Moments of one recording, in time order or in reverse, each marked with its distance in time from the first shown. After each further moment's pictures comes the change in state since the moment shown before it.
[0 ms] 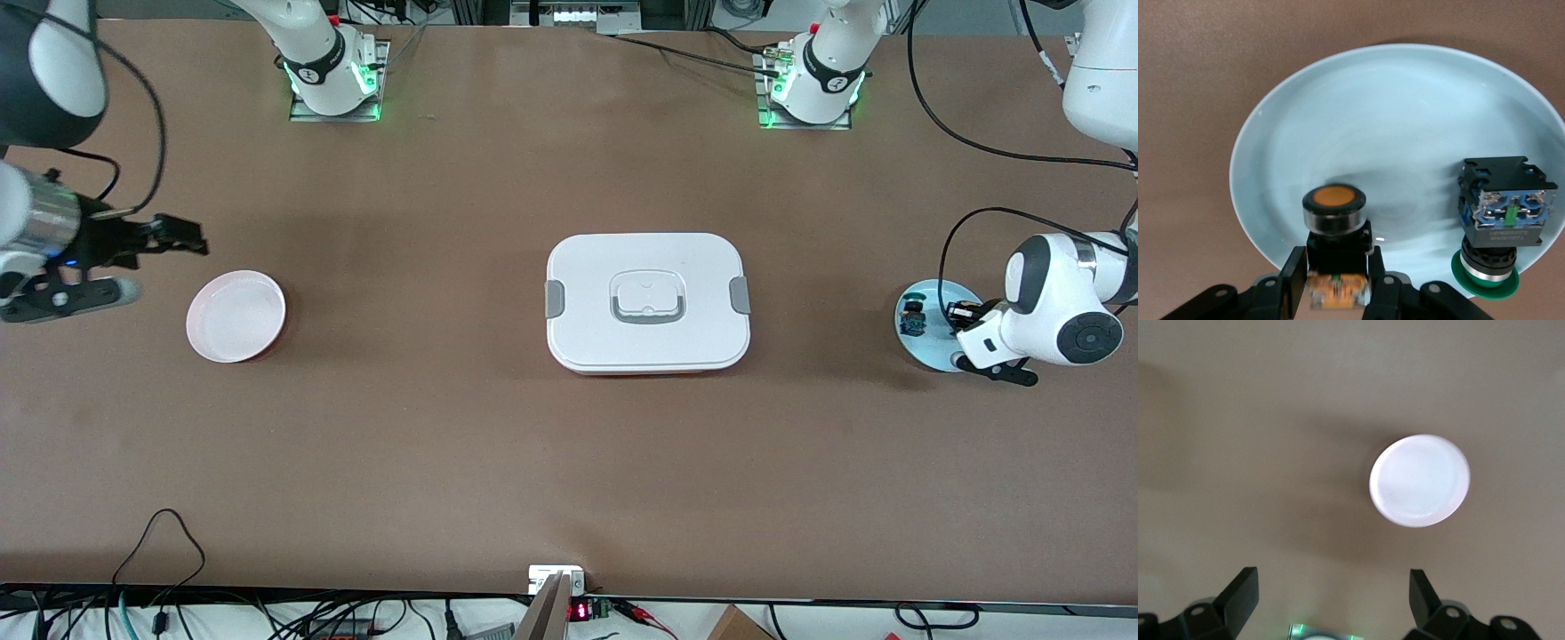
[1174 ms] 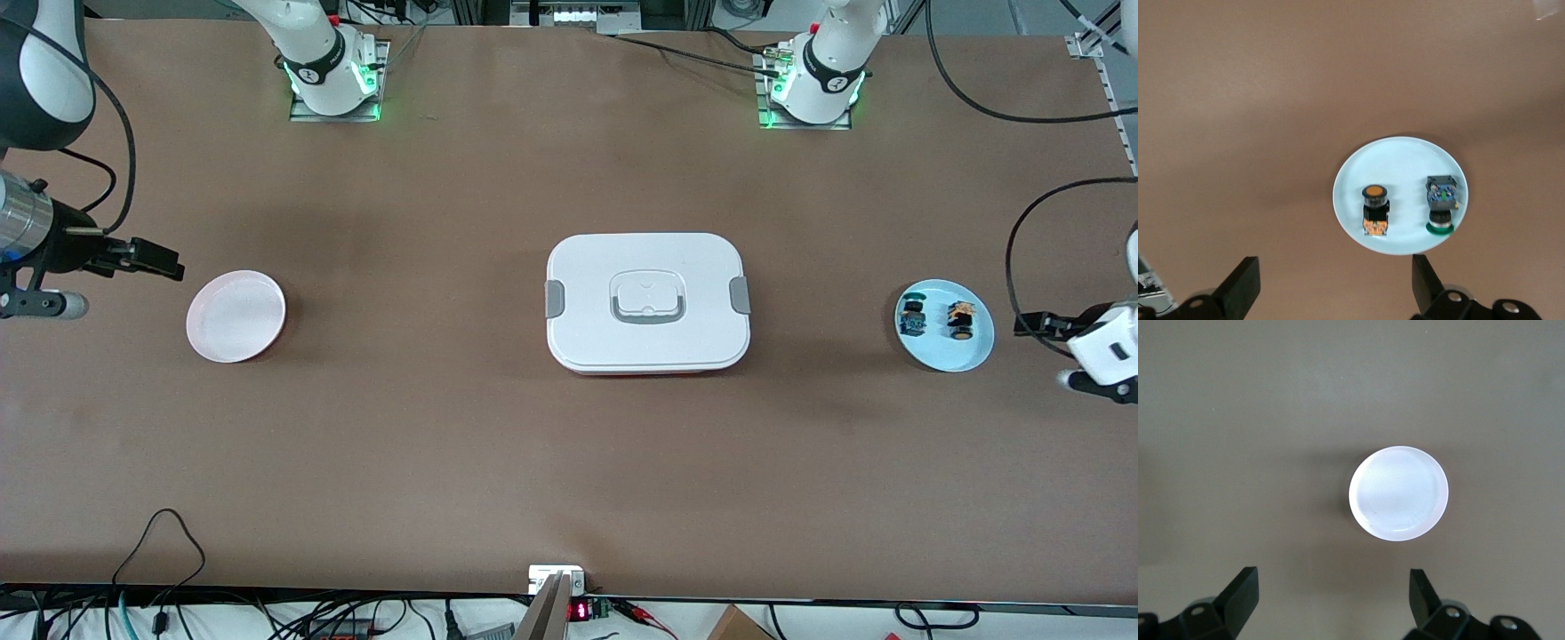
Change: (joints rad) left arm 0.001 -0.139 -0.058 0.327 -0.146 -0.269 0.146; right arm -0.026 -0.105 0.011 -0.198 -0.024 0.180 0.195
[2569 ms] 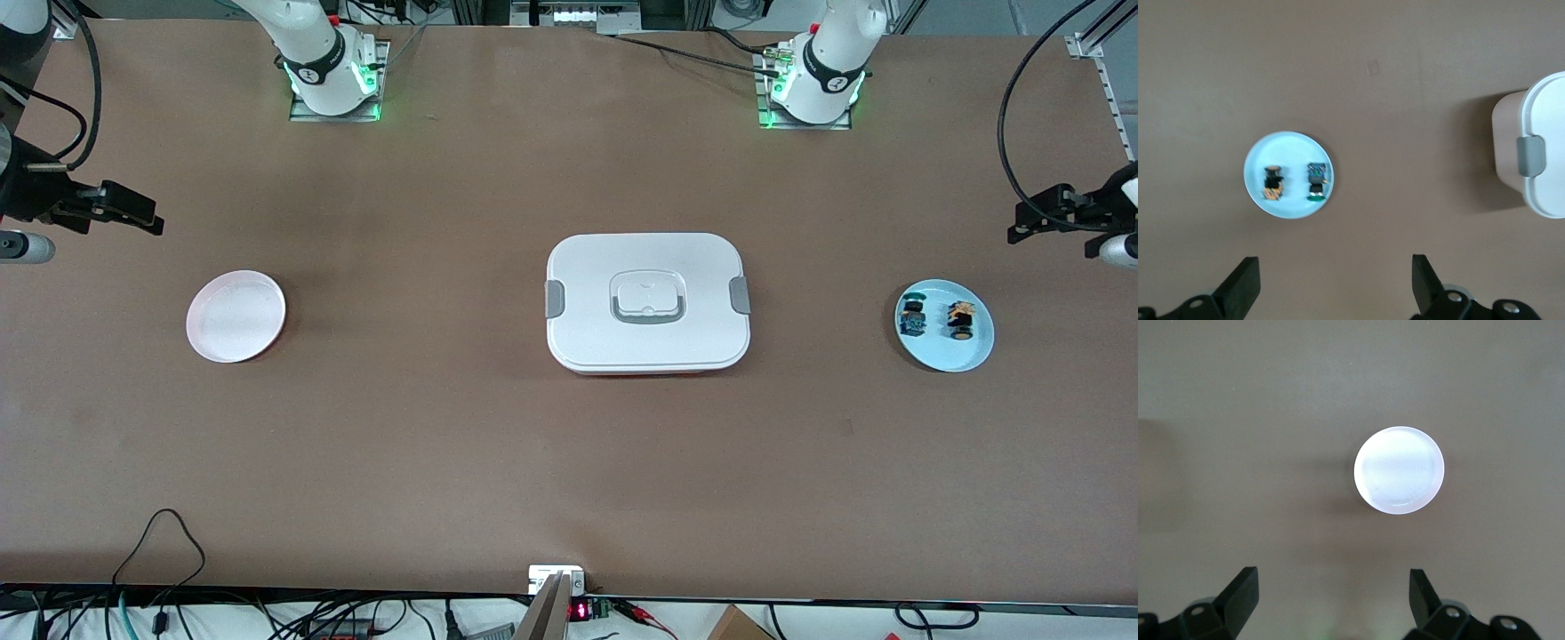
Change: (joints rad) left arm -0.455 -0.475 0.374 -0.201 -0.343 -0.126 -0.151; right arm 0.007 -0.069 0.005 0.068 -0.003 -0.142 -0.013
